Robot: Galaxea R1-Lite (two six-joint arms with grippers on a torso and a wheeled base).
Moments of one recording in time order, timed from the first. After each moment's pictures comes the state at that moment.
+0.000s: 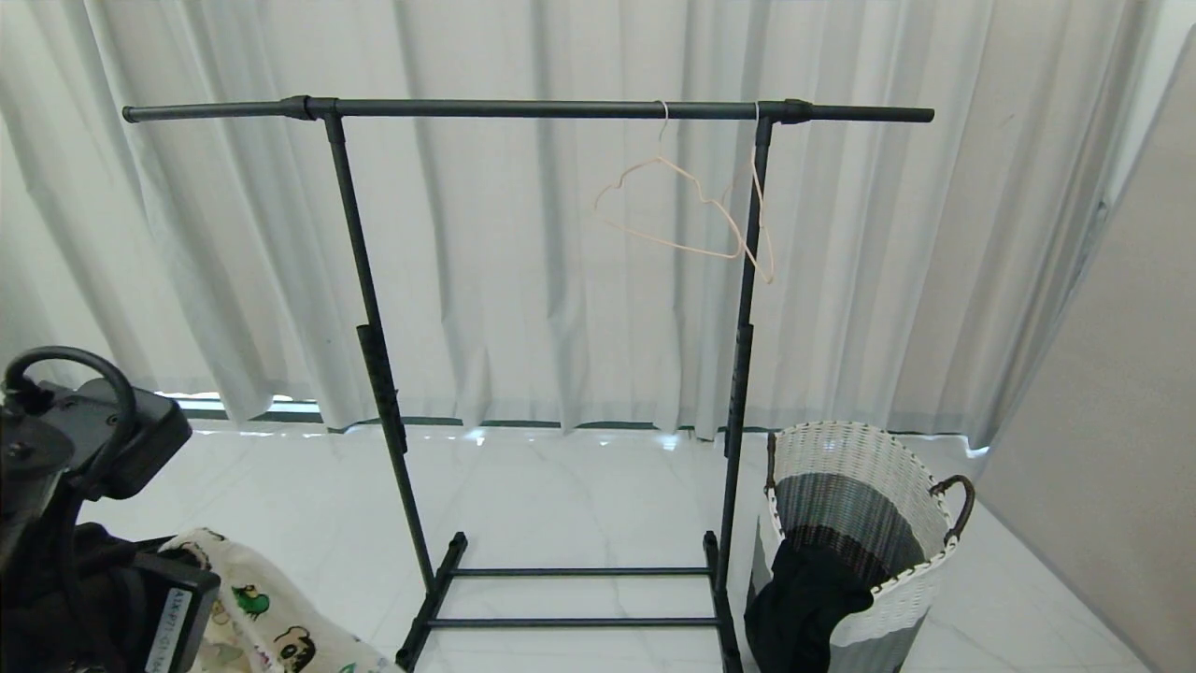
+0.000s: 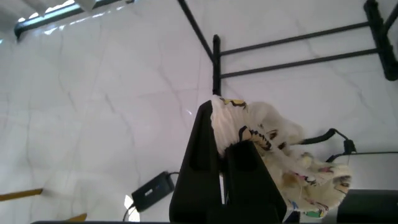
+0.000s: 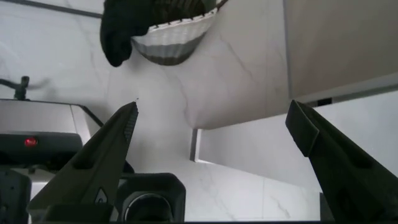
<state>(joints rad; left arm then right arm) -0.57 1.10 -0.74 0.48 0.60 -0.09 0.28 1.10 -1.26 1.00 -0.27 0.00</state>
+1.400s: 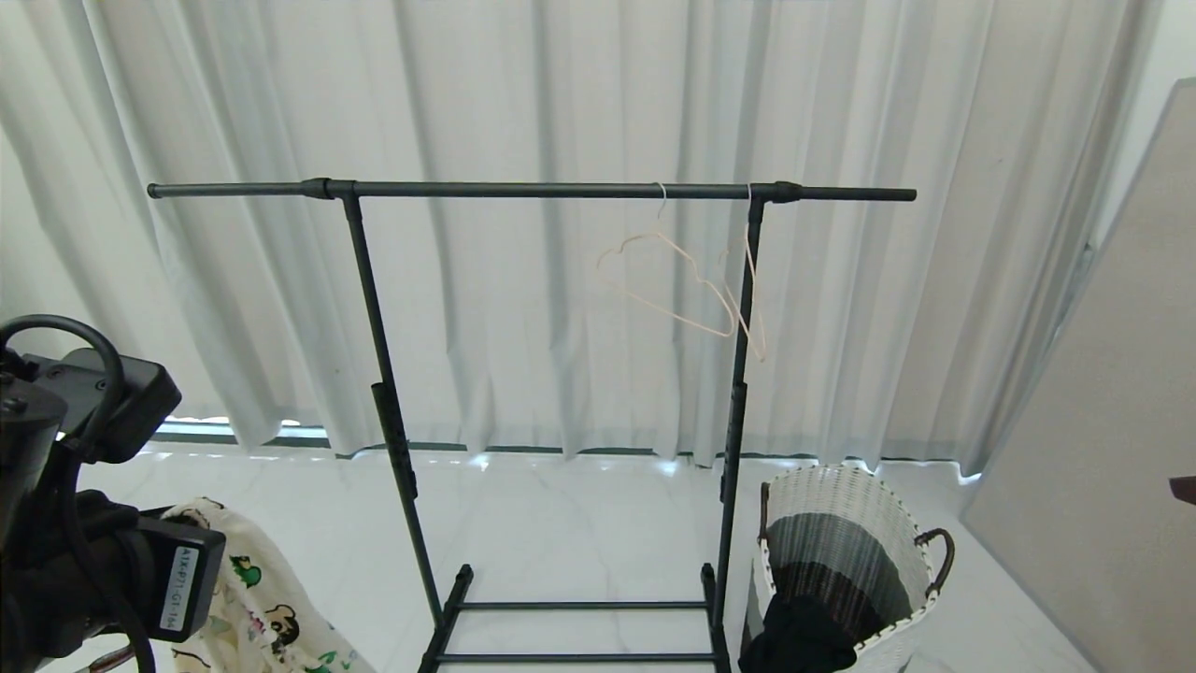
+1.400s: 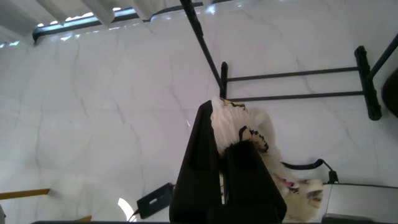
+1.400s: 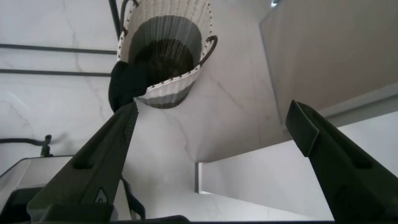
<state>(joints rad) -0.53 1.11 -0.75 0.38 0.60 -0.08 0.26 1.08 -1.09 0.70 -0.31 0.04</state>
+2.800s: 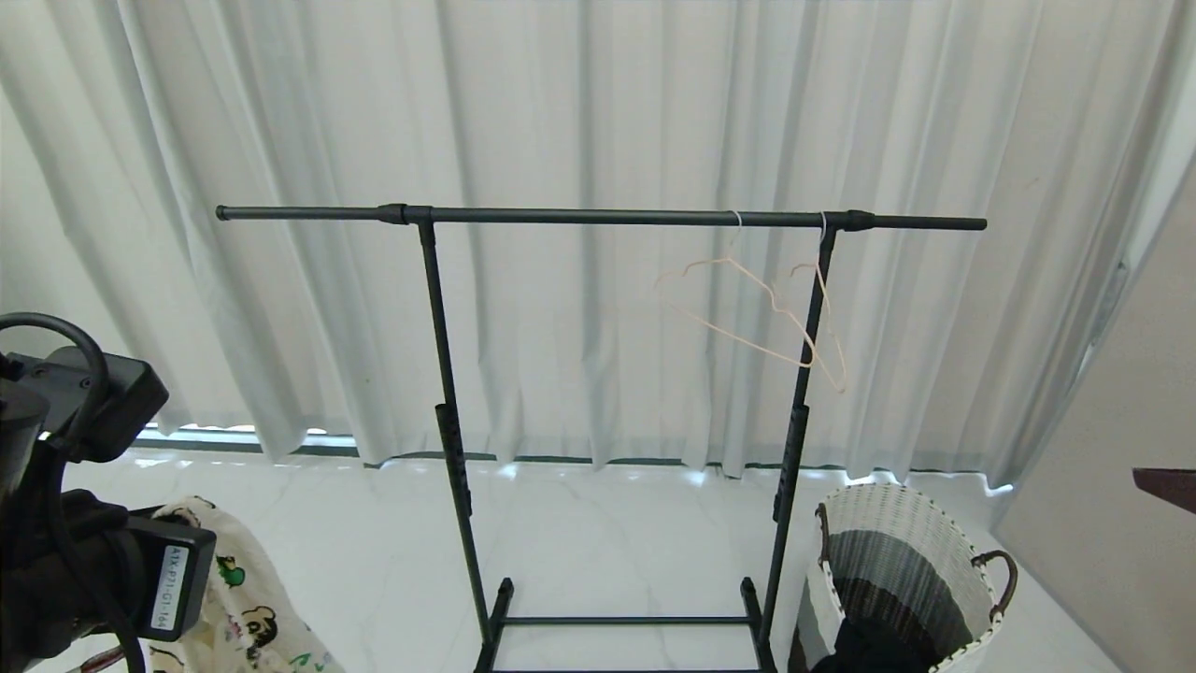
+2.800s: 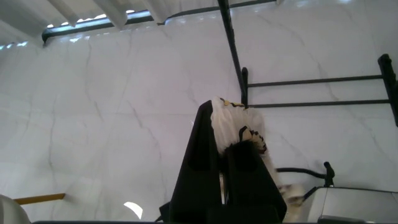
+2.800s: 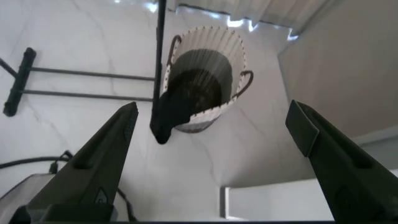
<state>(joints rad) -0.53 1.11 -0.75 0.38 0.60 -0.08 0.27 1.05 -0.96 0.51 -0.27 0.00</state>
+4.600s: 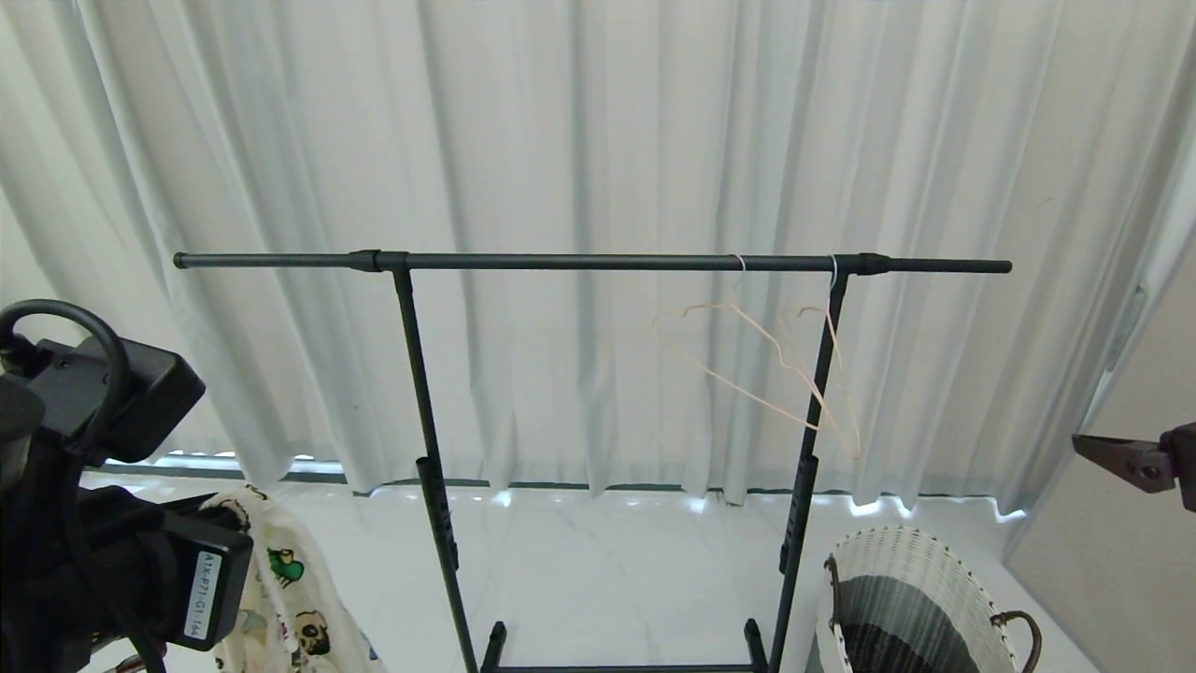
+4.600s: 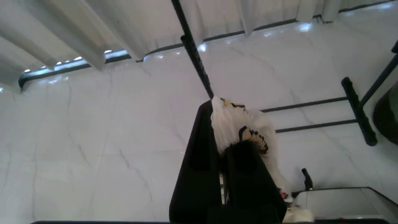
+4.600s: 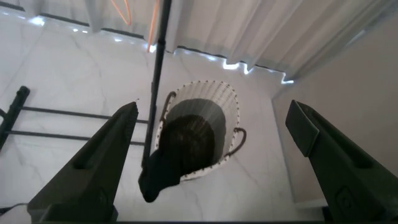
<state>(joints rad) -0.66 1.11 -0.76 0.34 0.60 -0.08 0.22 1.12 -0.82 0.17 -0.19 -0.11</state>
